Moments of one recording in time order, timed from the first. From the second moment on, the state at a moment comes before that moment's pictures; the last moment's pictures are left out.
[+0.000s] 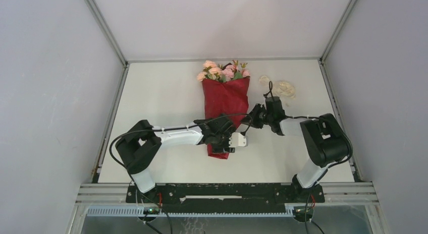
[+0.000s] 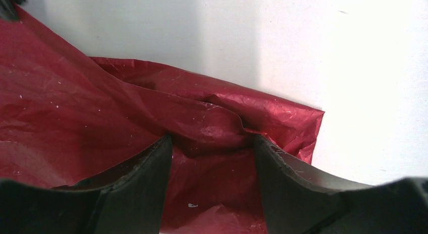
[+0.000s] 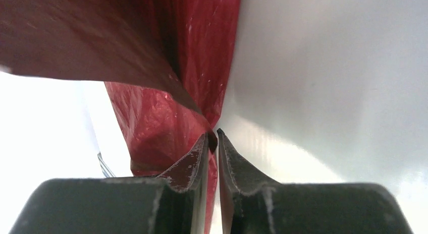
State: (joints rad) left arm -0.96 1.73 1.02 -0.35 0.13 0.68; right arm 0.32 1.69 0.67 0.30 -0.44 0.86
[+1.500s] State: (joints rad) left arm -1.08 1.75 1.12 -0.70 0.33 0.69; right arm 0.26 2.00 1.06 0.21 -0.49 0.58
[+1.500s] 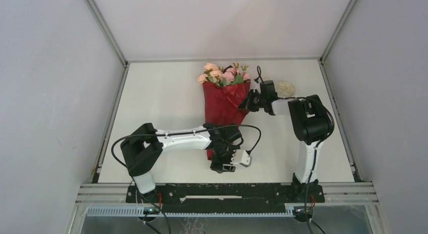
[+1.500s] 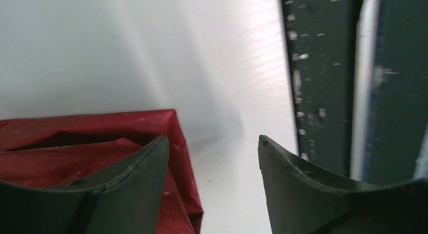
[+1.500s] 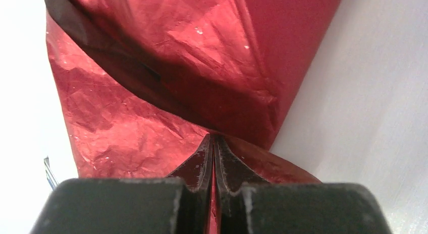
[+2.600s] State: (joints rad) left arm -1.03 1.78 1.10 -0.54 0.02 0.64; right arm 0.28 2.00 1.07 0.15 -0.51 0.54
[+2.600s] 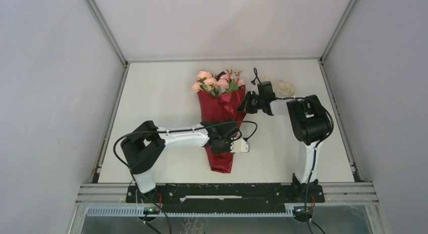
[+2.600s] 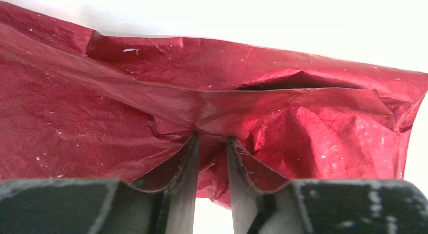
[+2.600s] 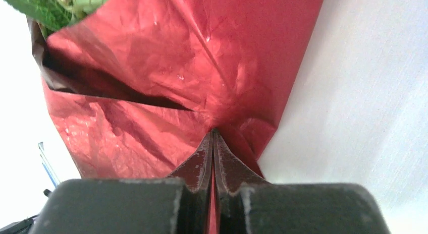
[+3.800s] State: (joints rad) left arm -1.23 1.61 1.03 -0.76 0.12 0.61; right arm 0.30 2.00 1.07 0.14 -0.50 0.53
